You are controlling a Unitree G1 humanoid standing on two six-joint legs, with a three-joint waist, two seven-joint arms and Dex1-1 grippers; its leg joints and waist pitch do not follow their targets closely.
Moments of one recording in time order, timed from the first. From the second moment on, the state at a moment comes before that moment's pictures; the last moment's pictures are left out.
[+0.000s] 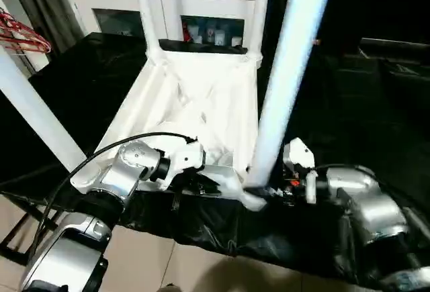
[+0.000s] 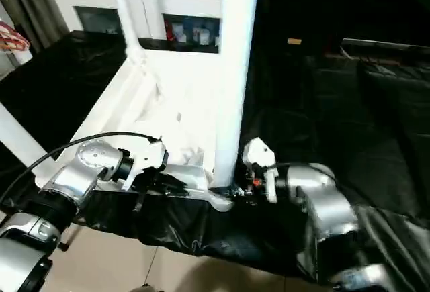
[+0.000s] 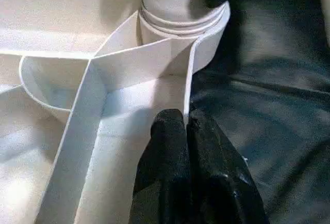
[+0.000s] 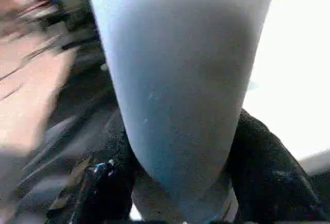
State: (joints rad) left arm -0.67 0.32 -0.31 0.79 0.07 -0.10 -1.26; right arm -0.35 -0.32 0.12 0.37 0.18 0.14 1.06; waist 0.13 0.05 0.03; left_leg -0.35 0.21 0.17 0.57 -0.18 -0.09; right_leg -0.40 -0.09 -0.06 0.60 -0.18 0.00
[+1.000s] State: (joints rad) left arm -0.61 0.18 -0.27 0.64 0.10 0.09 -0.98; right arm -0.40 -0.14 0.01 0.48 0.09 0.07 0.61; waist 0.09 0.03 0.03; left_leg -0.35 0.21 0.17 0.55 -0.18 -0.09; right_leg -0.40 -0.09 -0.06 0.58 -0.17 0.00
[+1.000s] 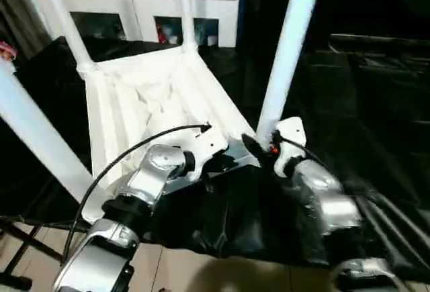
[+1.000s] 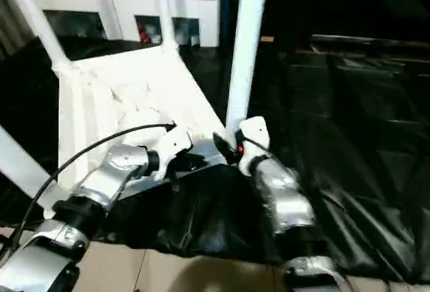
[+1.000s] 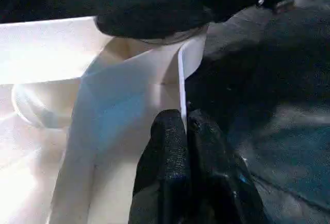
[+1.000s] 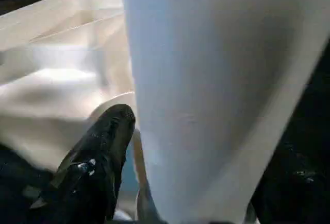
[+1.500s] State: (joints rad) left arm -0.61 0.31 -0.31 0.64 0.04 0.00 -1.32; right arm -0.37 -0.38 0.16 0.37 0.20 0.17 1.20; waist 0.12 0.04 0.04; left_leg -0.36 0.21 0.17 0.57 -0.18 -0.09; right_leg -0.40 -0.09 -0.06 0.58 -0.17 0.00
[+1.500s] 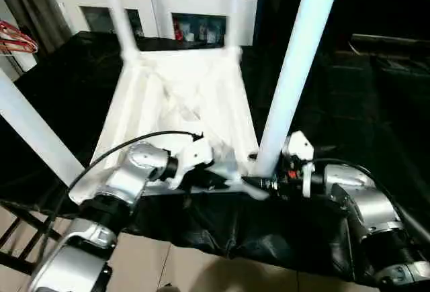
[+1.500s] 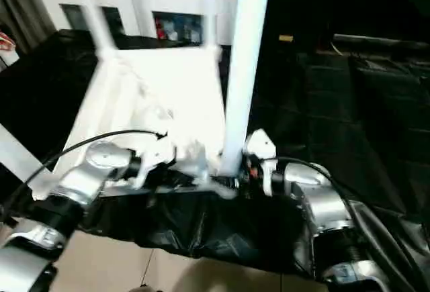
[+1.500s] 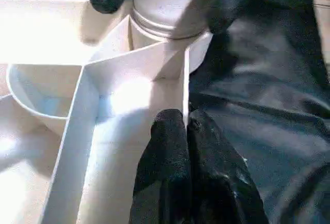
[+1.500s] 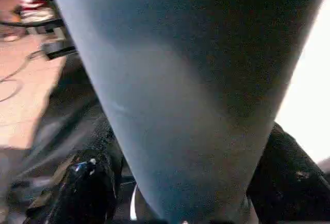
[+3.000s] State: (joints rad) left arm -0.66 0.07 -0.25 0.75 0.15 0.11 -0.76; right arm -0.51 -0.03 -0.03 0.63 0.03 0.09 0.26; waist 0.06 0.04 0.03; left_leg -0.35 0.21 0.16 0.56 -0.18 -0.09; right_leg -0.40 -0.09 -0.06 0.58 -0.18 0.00
